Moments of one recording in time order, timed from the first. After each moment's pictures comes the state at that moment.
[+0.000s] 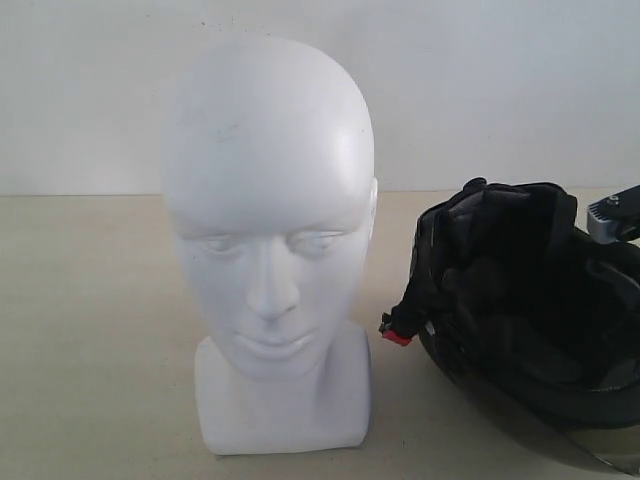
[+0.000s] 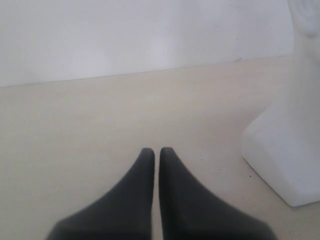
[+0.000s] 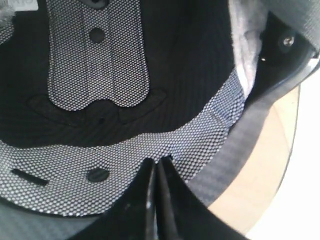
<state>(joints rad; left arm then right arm) -0.15 0.00 0.00 -0.03 0.29 0.08 0.10 1.35 -0.78 -0.03 0.70 -0.26</state>
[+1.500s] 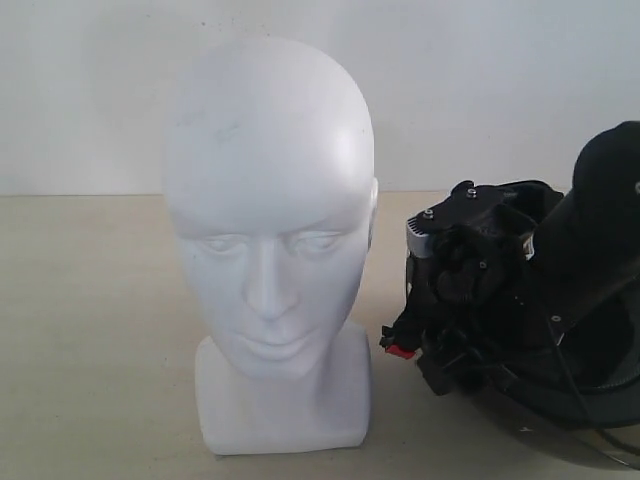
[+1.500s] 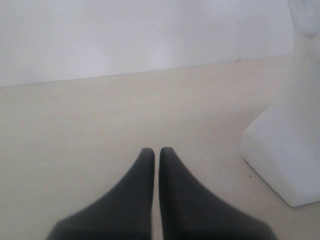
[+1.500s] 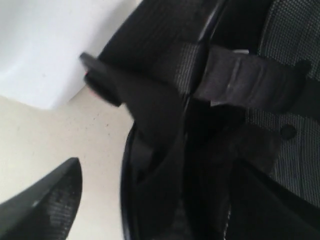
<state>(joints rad) -0.15 0.00 0.00 -0.03 0.29 0.08 0.49 1.52 -0.91 0.11 0.66 -0.21</state>
